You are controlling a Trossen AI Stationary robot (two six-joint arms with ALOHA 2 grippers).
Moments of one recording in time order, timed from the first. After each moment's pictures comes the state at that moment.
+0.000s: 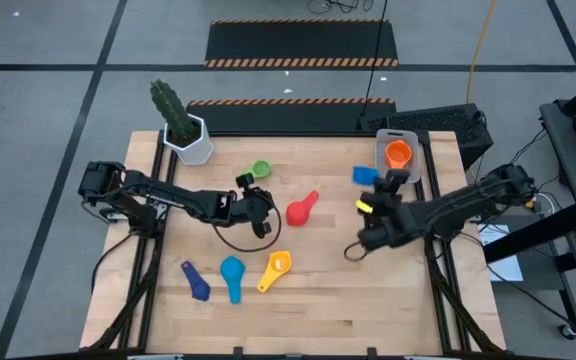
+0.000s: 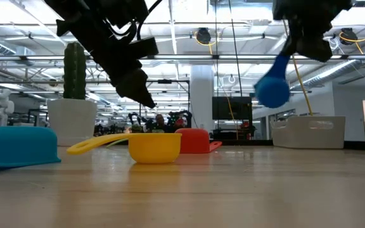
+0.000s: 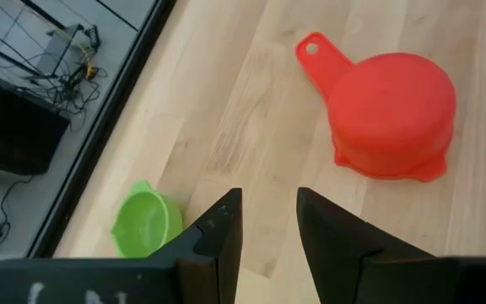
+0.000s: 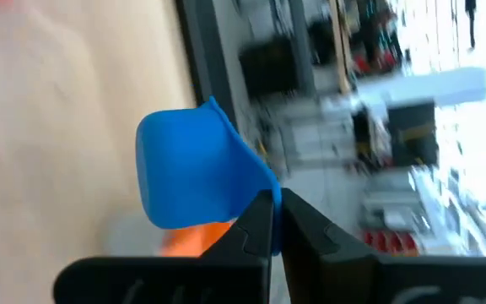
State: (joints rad) left arm -0.06 1.57 0.86 -0.15 -0.58 -0.01; right arm 0.28 1.37 1.03 -1.50 1.13 0.53
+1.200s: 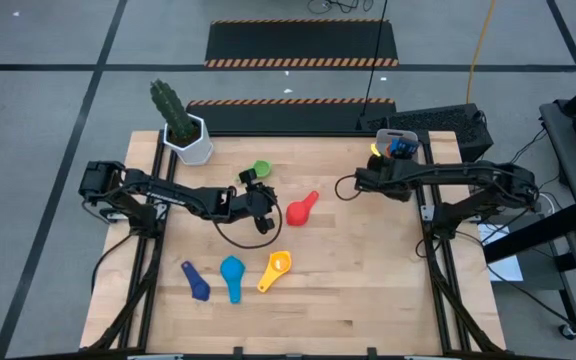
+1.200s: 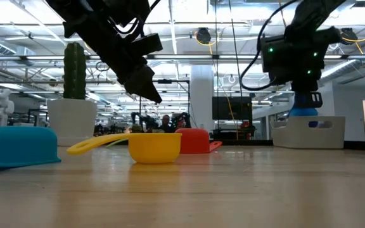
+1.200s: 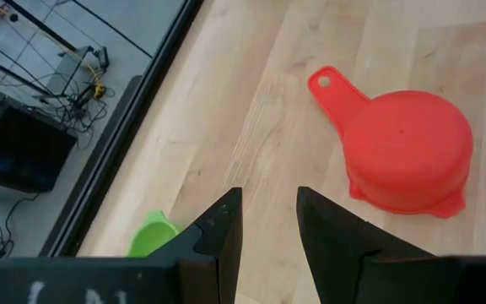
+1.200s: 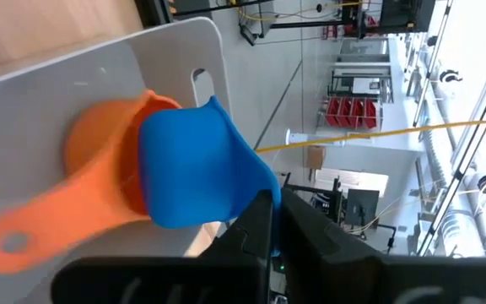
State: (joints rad) left arm -0.02 1.57 0.86 -0.05 -0.57 0.07; right arm -0.33 1.35 0.73 -1.01 1.21 0.06
